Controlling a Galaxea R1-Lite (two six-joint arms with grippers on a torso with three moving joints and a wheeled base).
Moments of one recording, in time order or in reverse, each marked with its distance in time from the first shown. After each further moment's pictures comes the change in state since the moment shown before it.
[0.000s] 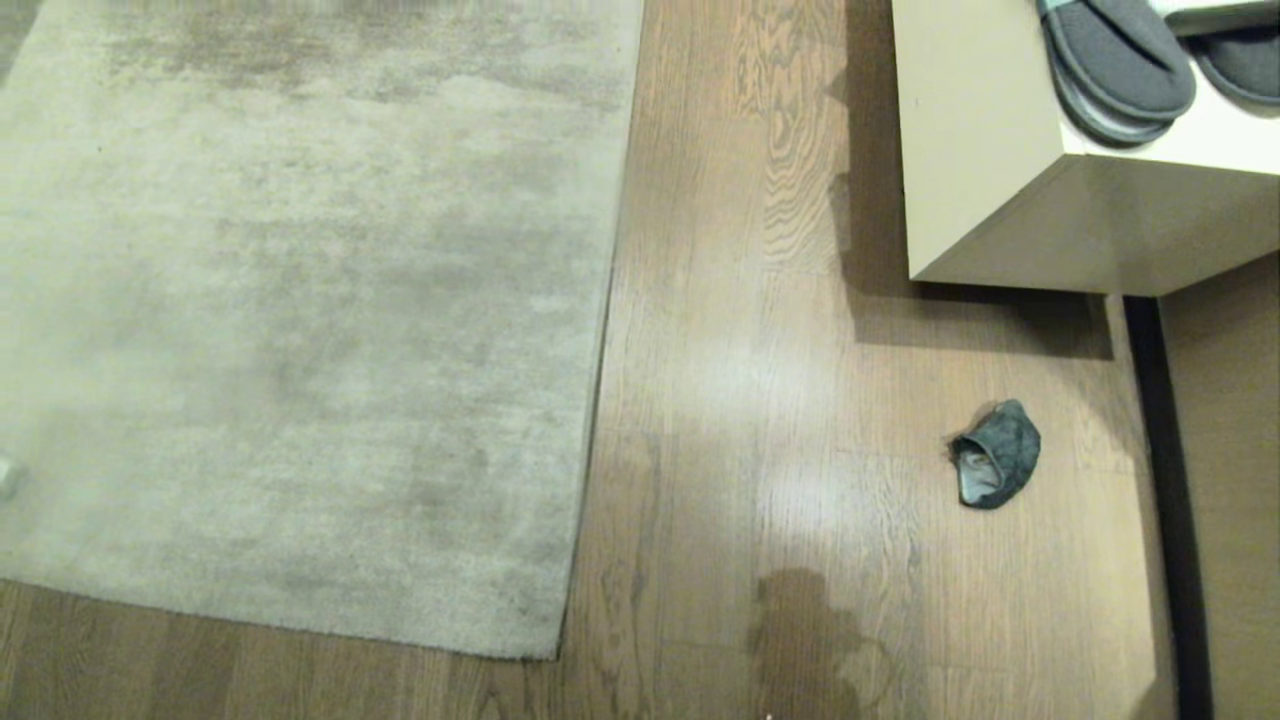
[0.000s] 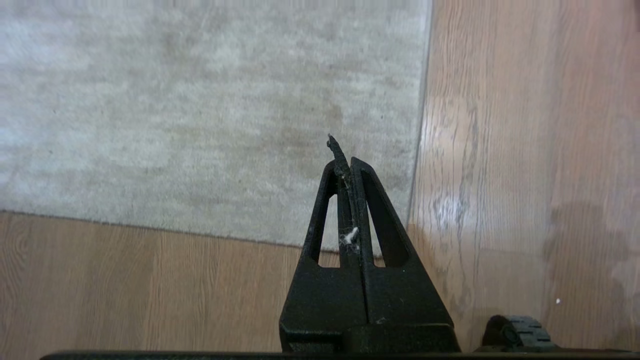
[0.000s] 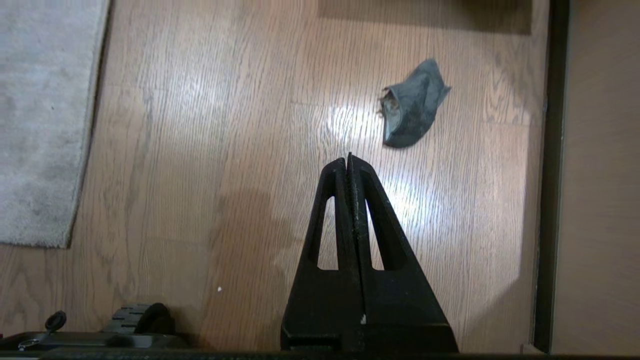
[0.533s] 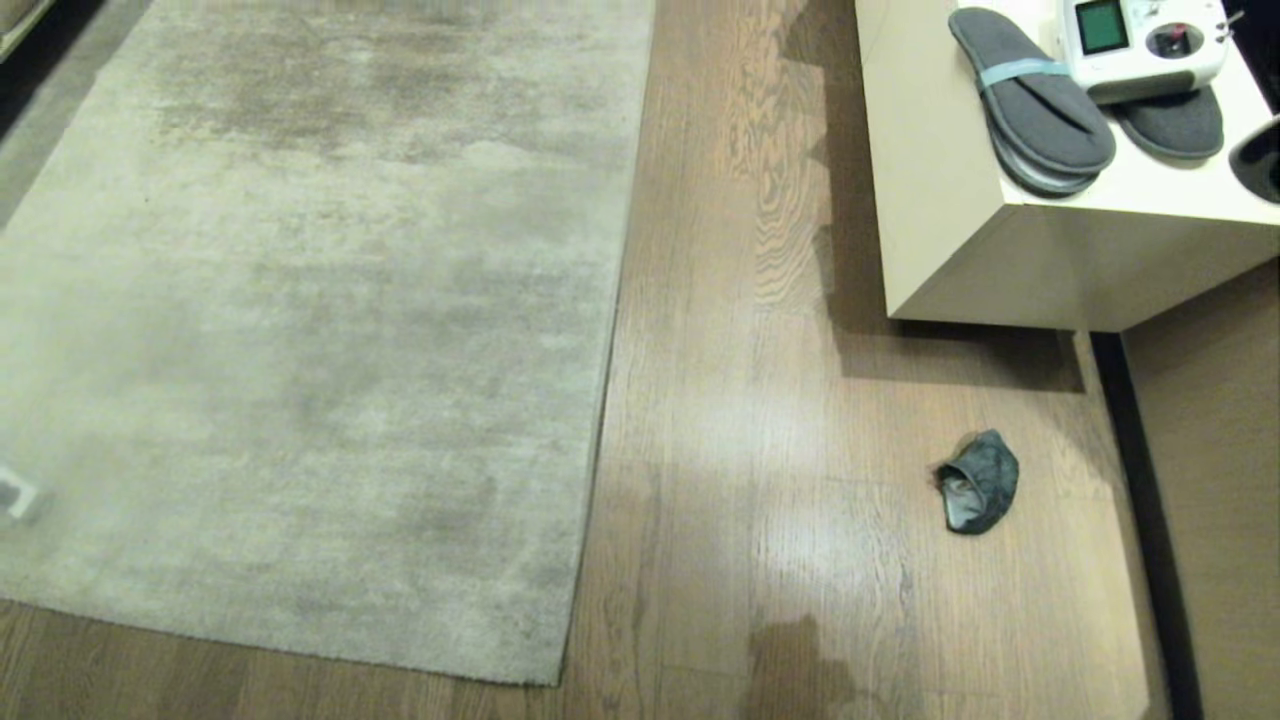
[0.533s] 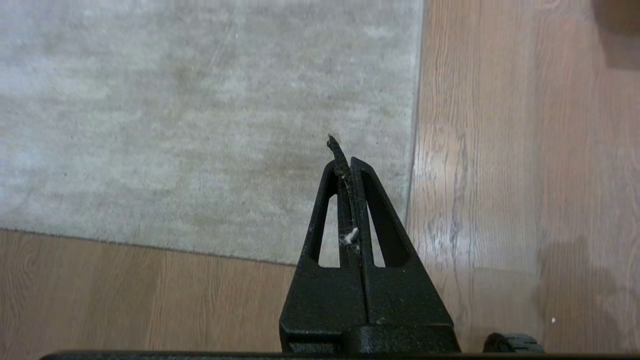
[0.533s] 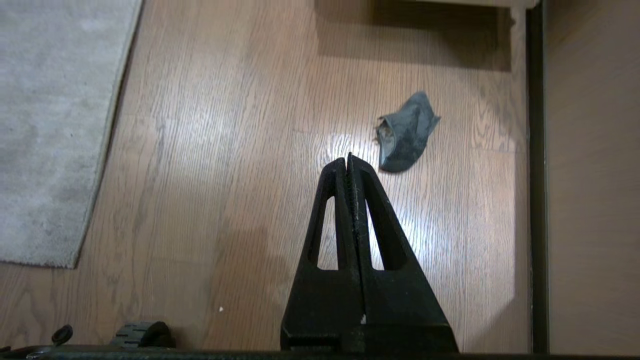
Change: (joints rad) left arm 0.000 0.000 0.000 0.001 0.000 0.000; right arm 0.000 0.000 0.000 0.000 0.000 0.000
